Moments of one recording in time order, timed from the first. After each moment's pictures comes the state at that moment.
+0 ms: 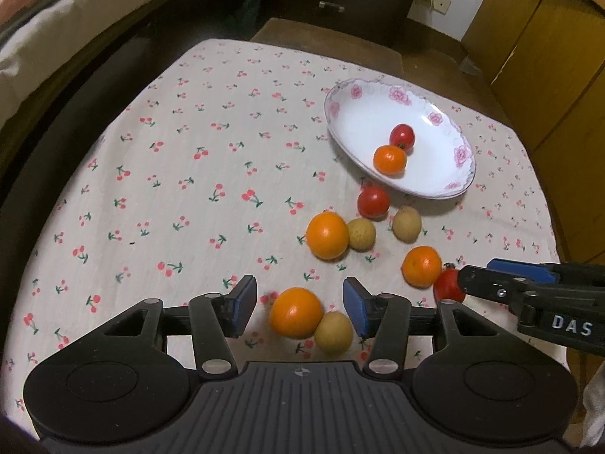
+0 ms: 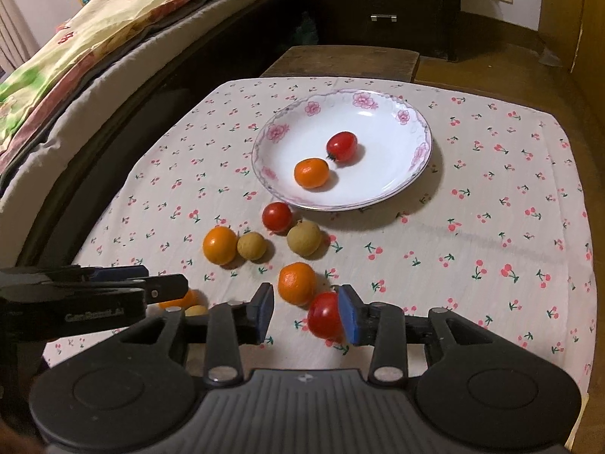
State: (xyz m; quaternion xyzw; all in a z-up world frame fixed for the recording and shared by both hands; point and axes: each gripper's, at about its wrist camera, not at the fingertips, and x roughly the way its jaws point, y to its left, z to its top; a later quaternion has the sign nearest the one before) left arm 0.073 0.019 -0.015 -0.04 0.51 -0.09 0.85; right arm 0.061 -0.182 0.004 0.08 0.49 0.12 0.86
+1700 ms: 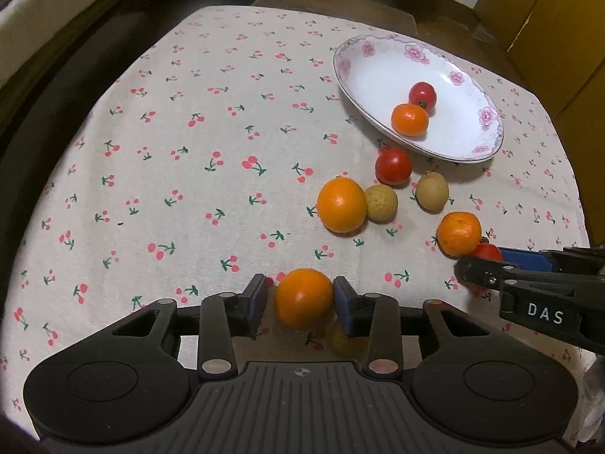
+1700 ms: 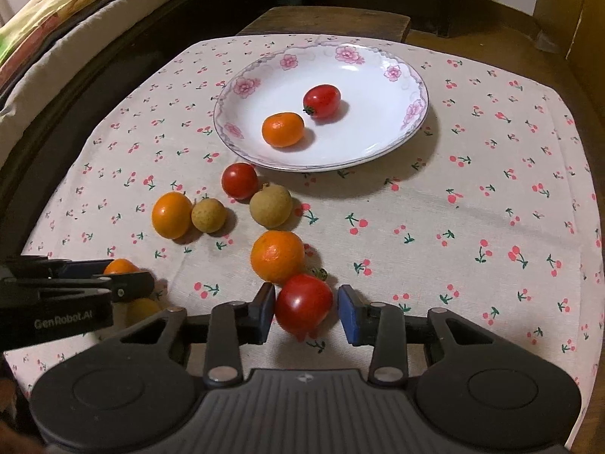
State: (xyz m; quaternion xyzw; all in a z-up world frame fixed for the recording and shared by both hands) left arm 0.084 0.009 -0.043 -0.01 0.55 -0.07 0.83; right arm 0.080 -0.179 -0.039 0.05 0.53 0.09 0.84
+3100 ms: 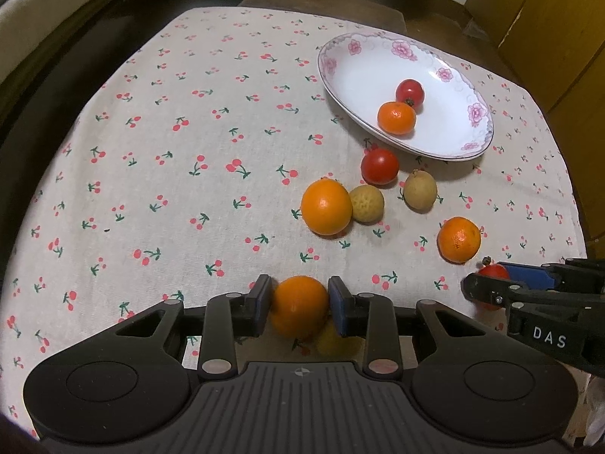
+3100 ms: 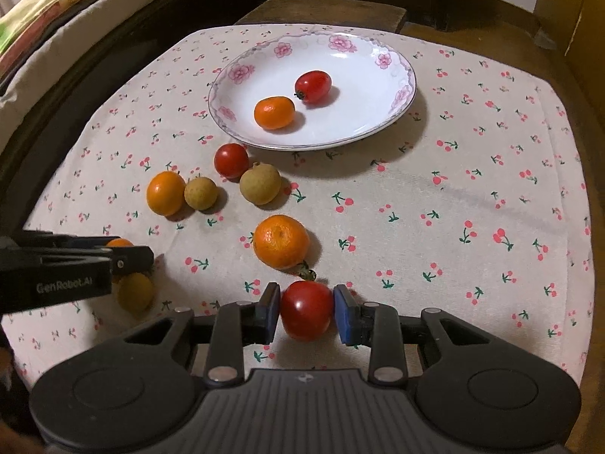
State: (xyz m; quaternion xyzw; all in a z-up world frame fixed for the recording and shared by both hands) left arm 0.086 0.003 -0.042 -0.01 0.55 -0.09 0.83; right arm 0.069 -0.184 -0.037 0.03 0.54 0.09 0.84
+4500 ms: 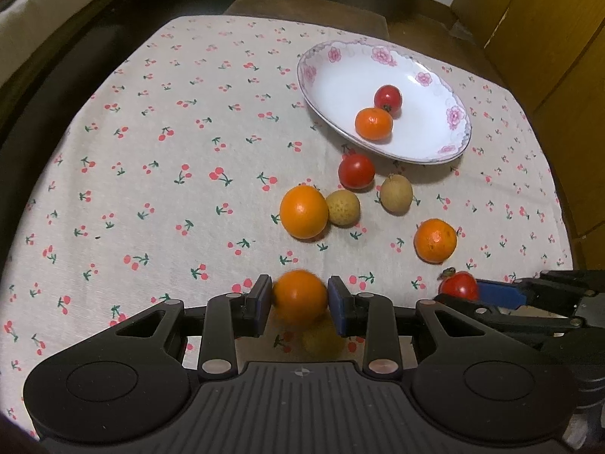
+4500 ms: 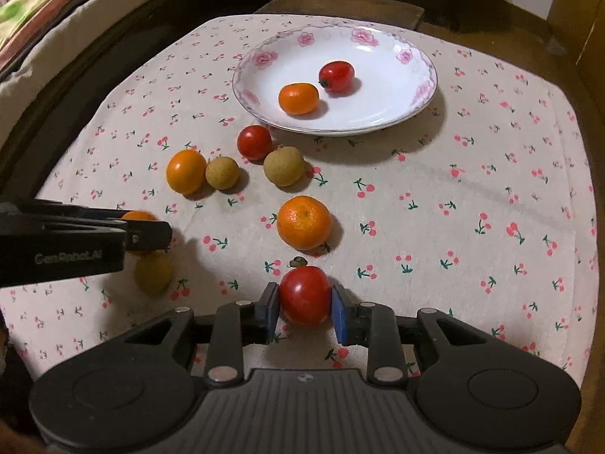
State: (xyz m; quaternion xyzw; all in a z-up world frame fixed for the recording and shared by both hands) left arm 0.082 -0.003 -0.033 -0.01 0.55 -0.11 0.83; right arm 0.060 -0.171 -0.036 0.01 0.54 0.10 0.83
